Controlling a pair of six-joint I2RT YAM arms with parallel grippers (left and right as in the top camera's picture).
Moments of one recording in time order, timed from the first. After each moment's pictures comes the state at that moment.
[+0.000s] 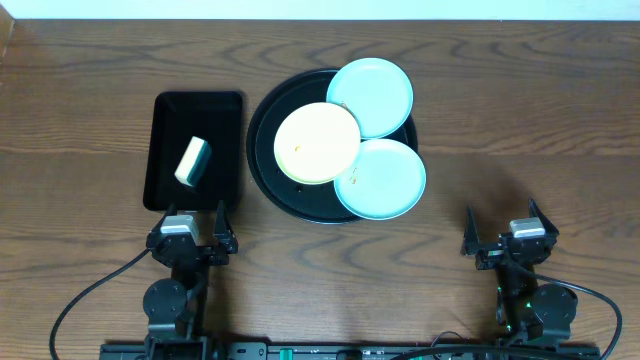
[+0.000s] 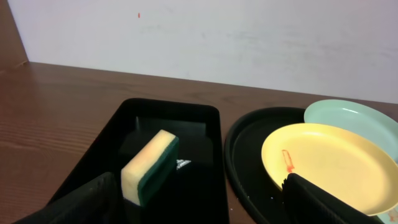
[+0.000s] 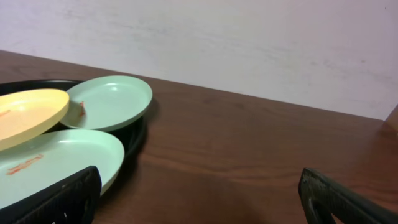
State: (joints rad) left arm 0.01 0.01 0.01 -0.10 0.01 -0.11; right arm -0.05 0.01 0.01 -0.06 -0.14 -0.12
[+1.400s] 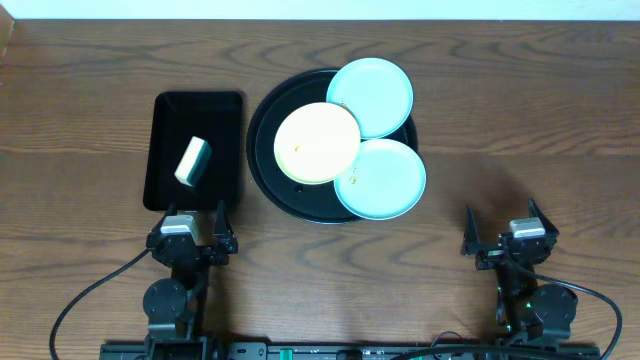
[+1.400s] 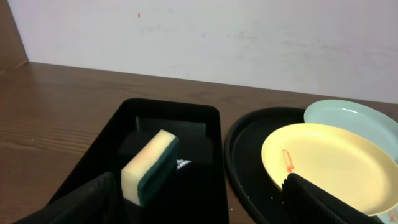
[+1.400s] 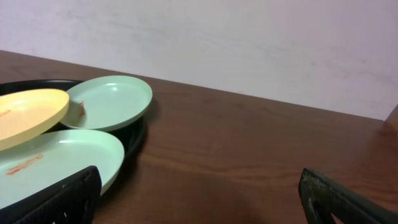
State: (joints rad) left arm 0.01 0.01 0.01 -0.10 0.01 -0.11; right arm -0.05 0.01 0.01 -0.06 -0.14 -0.12
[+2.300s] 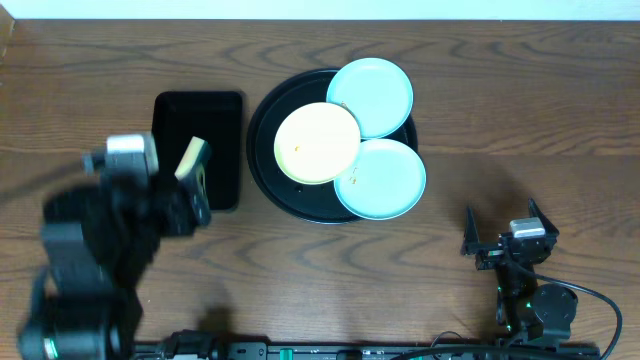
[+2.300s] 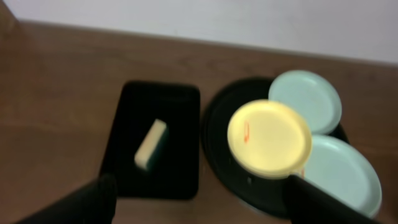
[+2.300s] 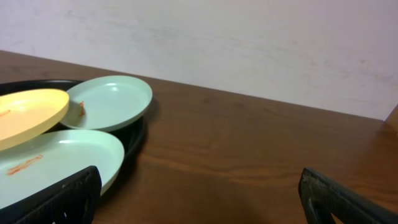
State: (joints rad) left arm 0.01 0.87 1.31 -1.02 0.07 -0.10; right arm -0.05 0.01 0.01 -0.06 -0.14 -0.12
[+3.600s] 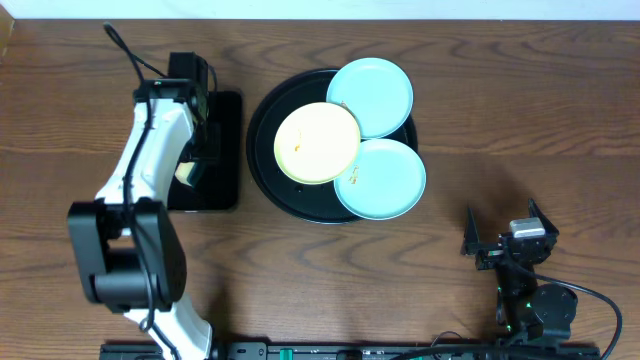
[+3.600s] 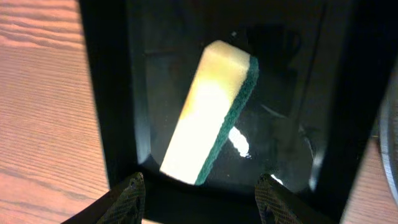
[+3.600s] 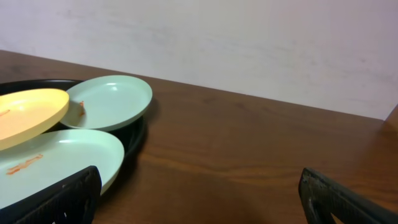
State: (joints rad) left arm 0.00 1.89 1.47 -1.04 -0.26 0.01; right arm -0.05 0.01 0.01 -0.06 -0.14 -0.12
